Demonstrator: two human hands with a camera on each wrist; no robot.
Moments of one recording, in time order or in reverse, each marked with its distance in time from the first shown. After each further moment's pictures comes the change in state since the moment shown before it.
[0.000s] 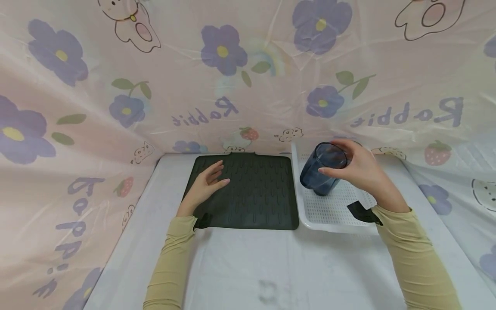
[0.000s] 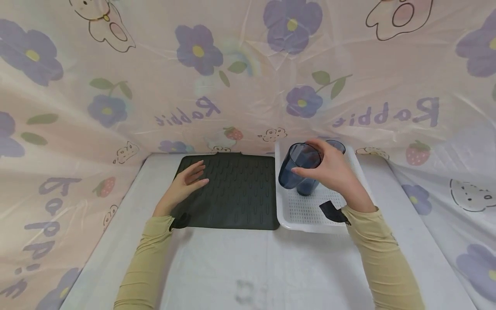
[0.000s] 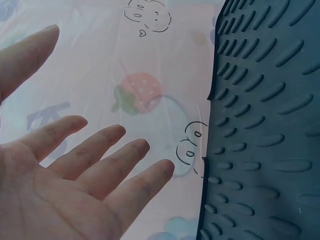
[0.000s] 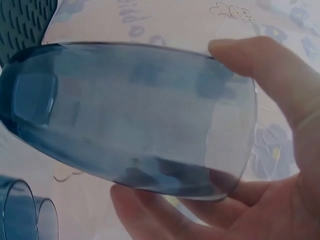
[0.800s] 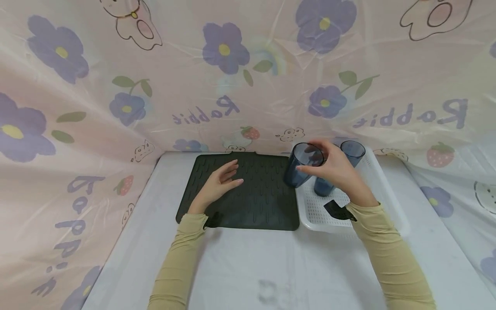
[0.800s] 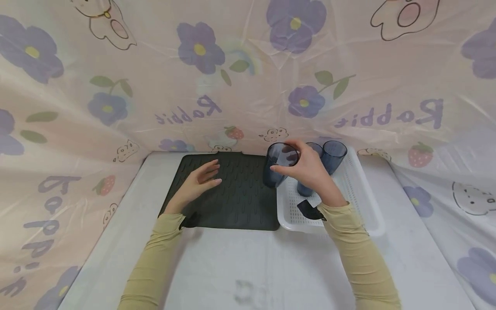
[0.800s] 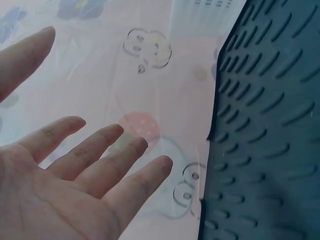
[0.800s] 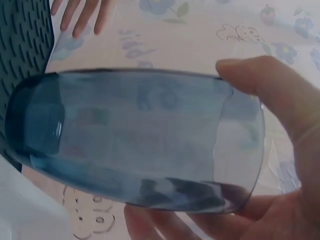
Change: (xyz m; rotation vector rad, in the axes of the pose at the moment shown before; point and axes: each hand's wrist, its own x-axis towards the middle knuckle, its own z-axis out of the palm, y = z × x) left_hand 0.003 0.038 0.028 -0.053 -0.087 0.024; right_hand 0.029 -0.011 0.042 0.155 -0.013 -0.034
